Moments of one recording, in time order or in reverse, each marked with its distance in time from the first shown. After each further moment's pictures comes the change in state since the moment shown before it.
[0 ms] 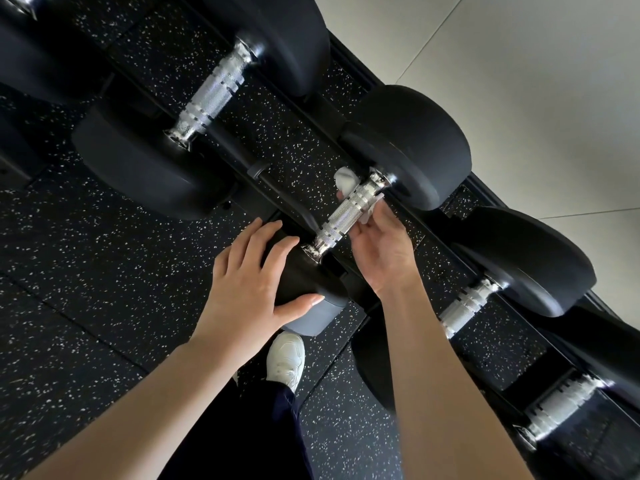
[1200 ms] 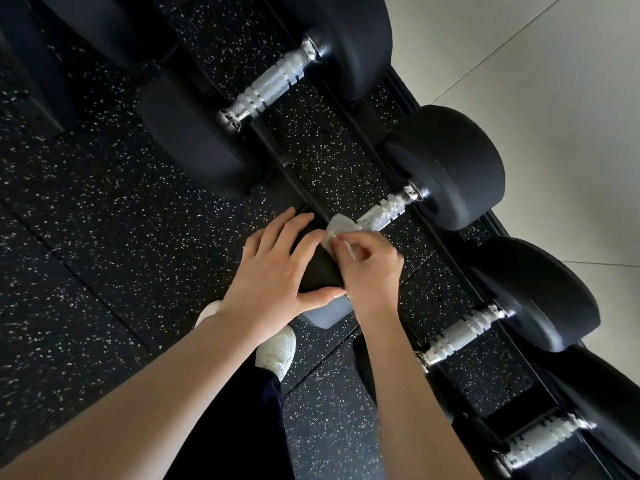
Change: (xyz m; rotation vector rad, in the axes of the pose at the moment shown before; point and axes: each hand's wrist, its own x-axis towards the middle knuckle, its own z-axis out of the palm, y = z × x) left_hand -0.001 0.003 0.003 -0.025 0.055 -0.060; right_hand -0.041 0.035 0.025 -1.377 0.130 -0.478
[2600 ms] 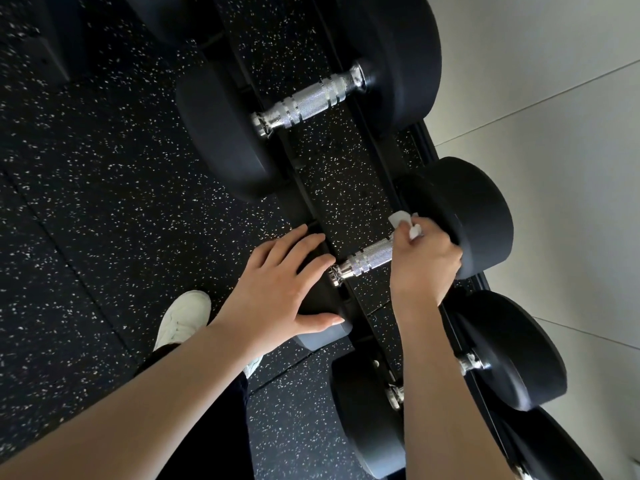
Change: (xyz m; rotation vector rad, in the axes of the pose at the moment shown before) left_hand 0.000 -0.003 0.007 -0.060 0.044 -0.009; right_hand 0.064 -0.033 -0.037 -0.467 0.172 0.026
